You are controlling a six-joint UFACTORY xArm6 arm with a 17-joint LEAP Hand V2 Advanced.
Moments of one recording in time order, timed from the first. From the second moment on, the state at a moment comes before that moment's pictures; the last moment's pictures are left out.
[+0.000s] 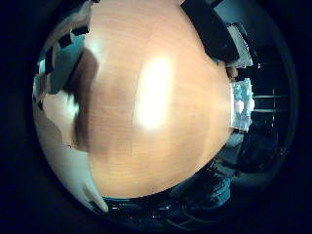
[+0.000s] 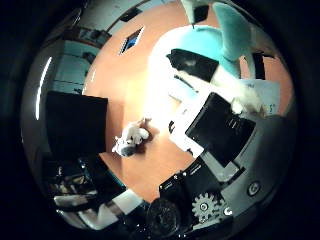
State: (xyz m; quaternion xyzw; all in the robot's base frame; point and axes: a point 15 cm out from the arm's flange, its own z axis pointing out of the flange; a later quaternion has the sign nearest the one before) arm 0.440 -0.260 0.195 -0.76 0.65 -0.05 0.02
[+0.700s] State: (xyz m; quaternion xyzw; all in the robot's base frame) arm 0.460 -0.210 0.209 -0.79 0.61 -0.05 0.03
